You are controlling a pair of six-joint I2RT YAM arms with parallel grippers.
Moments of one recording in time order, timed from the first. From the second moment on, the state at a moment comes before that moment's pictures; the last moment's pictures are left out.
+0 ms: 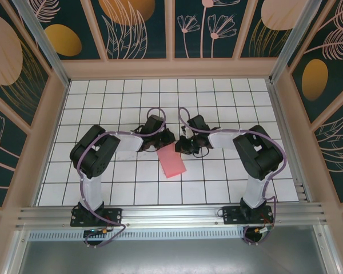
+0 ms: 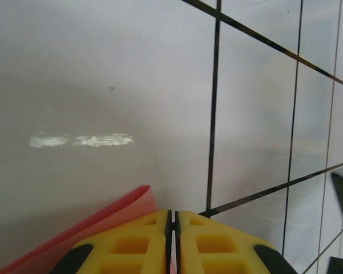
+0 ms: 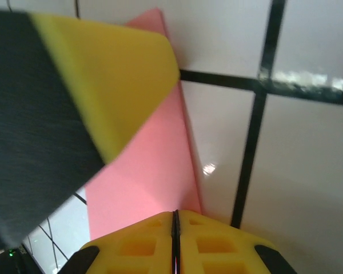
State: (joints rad) left arm -0.62 1.95 0.98 0.17 0.28 -0.94; right arm 0.59 1.83 0.95 -0.15 -0.54 0.64
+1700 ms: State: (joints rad) left arm -0.62 1.96 0.94 0.25 0.25 -0.94; right arm 0.62 1.76 0.97 -0.17 -0.52 0.63
